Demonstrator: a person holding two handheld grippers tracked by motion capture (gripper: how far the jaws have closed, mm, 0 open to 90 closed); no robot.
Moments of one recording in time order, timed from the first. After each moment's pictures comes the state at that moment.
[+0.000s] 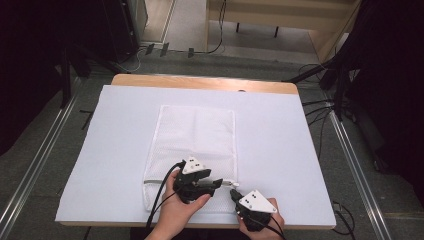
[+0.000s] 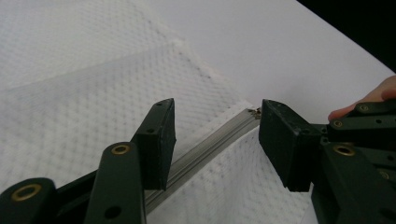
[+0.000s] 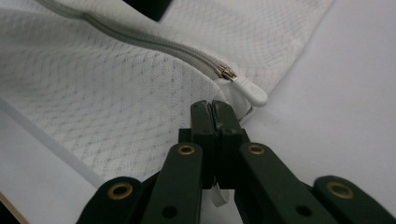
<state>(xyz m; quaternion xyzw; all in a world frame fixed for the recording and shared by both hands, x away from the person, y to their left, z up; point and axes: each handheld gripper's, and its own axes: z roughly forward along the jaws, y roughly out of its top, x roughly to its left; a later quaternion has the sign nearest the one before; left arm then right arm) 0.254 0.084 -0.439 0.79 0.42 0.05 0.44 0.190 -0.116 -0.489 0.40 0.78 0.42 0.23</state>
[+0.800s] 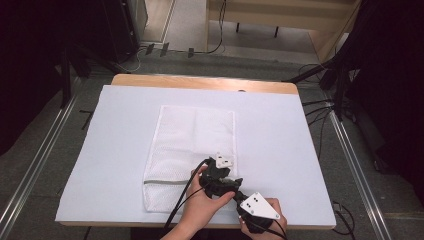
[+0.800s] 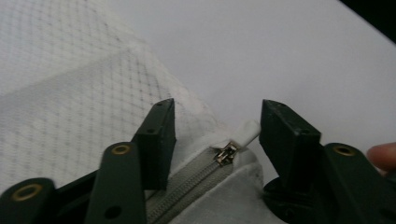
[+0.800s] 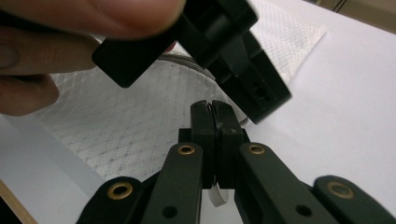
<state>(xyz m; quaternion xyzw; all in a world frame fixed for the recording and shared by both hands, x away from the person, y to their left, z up) 0.267 0.027 -0.447 0.83 0.41 0.06 0.37 0.184 -0.117 -0.480 0.37 0.78 0.43 0.27</state>
